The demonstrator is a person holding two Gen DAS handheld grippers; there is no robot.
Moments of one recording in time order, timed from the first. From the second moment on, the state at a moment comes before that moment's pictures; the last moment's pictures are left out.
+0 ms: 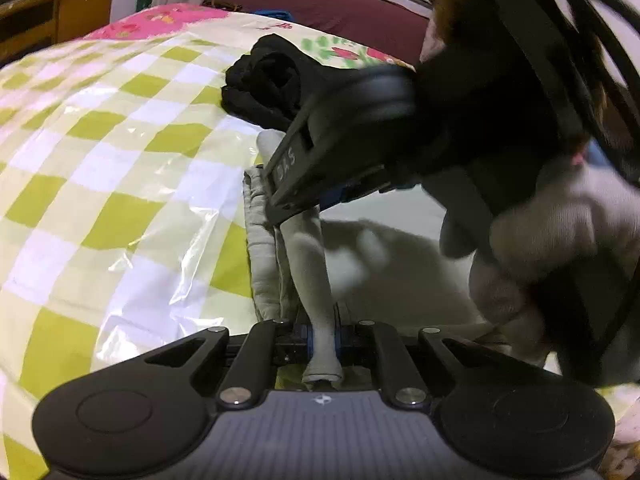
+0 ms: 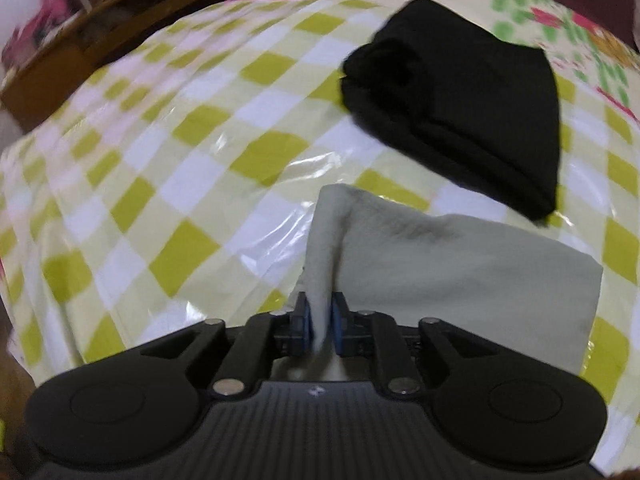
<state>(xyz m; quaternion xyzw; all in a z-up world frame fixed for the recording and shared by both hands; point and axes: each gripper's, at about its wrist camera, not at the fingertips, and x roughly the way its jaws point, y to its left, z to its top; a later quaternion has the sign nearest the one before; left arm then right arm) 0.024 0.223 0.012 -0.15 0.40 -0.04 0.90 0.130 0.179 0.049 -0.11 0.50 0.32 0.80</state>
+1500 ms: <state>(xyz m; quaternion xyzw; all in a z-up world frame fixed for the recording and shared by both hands) 0.072 0.215 0.034 -0.01 0.36 0.04 0.93 0.122 -0.022 0.024 0.18 0.49 0.28 0.80</state>
